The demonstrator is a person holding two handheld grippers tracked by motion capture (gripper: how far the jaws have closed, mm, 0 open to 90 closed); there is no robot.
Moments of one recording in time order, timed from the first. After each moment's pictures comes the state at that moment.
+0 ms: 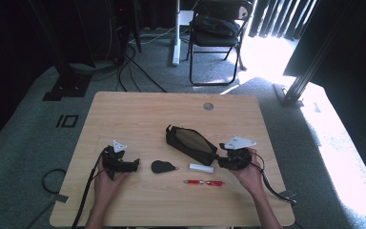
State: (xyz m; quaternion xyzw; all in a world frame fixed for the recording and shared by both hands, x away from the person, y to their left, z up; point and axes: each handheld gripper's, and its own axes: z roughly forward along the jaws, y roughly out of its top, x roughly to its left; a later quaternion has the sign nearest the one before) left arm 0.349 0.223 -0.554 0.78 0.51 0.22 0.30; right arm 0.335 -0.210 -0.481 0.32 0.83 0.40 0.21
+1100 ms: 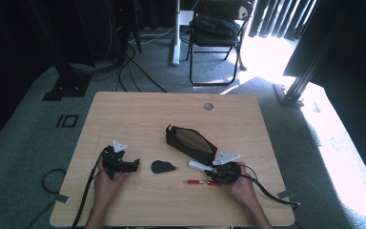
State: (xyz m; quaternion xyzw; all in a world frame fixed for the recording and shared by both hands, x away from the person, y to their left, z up) left arm 0.349 0.223 -0.554 0.78 0.51 0.22 0.30; right arm 0.322 -0.190 -0.540 0.29 0.88 0.34 0.15
